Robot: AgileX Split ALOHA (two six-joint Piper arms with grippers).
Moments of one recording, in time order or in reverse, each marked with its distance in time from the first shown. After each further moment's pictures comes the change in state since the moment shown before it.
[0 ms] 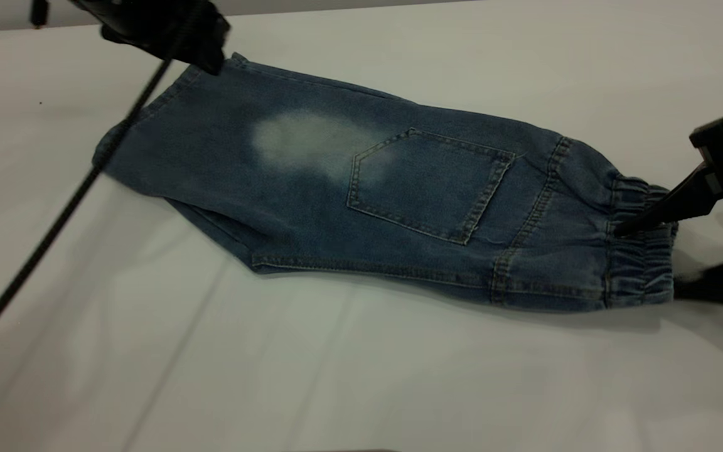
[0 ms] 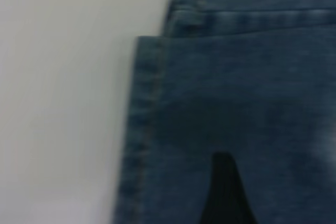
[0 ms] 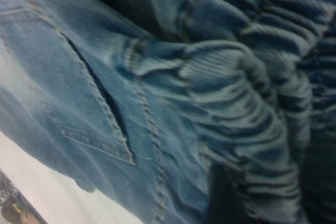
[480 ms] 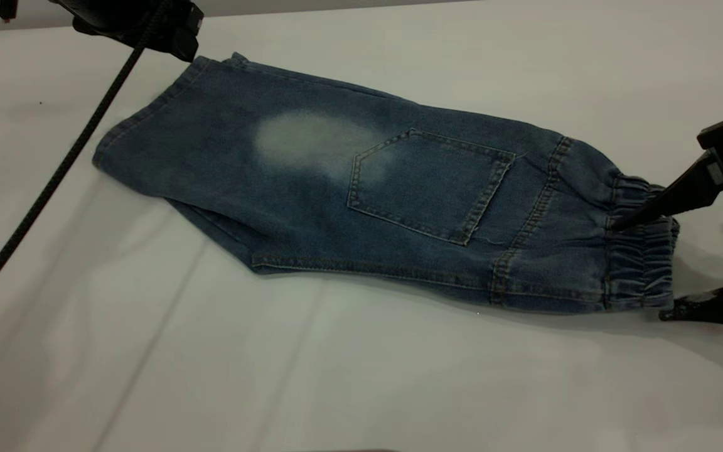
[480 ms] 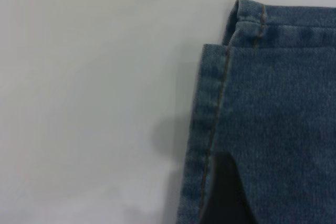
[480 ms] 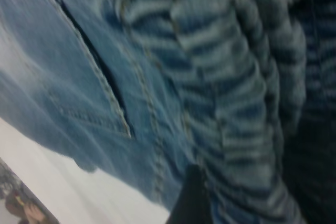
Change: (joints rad) left arm 0.078 0.000 0.000 0.000 -0.055 0.001; right arm 0.000 -0.039 0.050 -0.027 0.007 0.043
